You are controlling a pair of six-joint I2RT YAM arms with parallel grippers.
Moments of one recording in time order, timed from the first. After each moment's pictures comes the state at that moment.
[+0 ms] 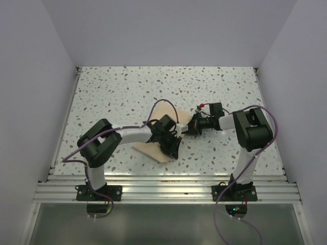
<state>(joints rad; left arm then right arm) -0.88 1.86 1.05 -0.25 0.47 -0.31 0.18 1.94 0.84 0.16 -1.06 0.87</state>
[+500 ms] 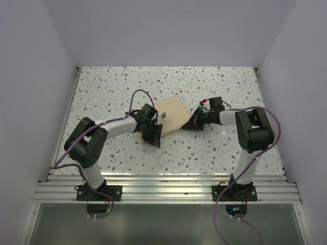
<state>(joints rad) -0.62 1.77 1.03 -0.42 0.34 -0.31 0.18 1.93 0.92 0.00 -0.89 0.82</state>
